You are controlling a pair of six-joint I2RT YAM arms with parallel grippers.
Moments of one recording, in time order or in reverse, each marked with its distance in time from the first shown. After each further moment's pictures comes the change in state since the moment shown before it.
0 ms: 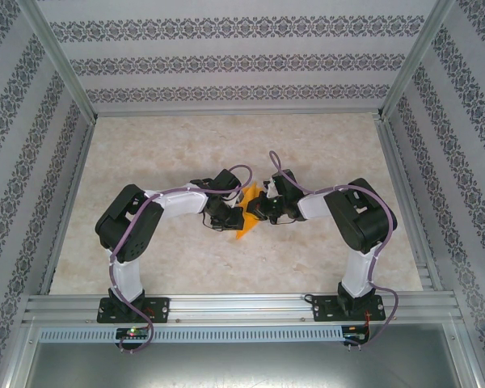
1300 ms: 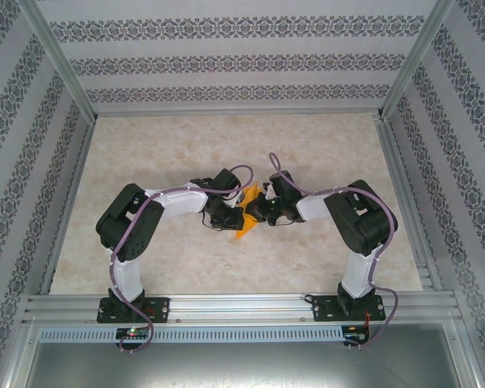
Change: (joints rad) left arm 0.006 0.009 0.012 -0.014 0.007 0.060; right arm 0.029 -0.017 0.000 -0.031 0.046 0.061
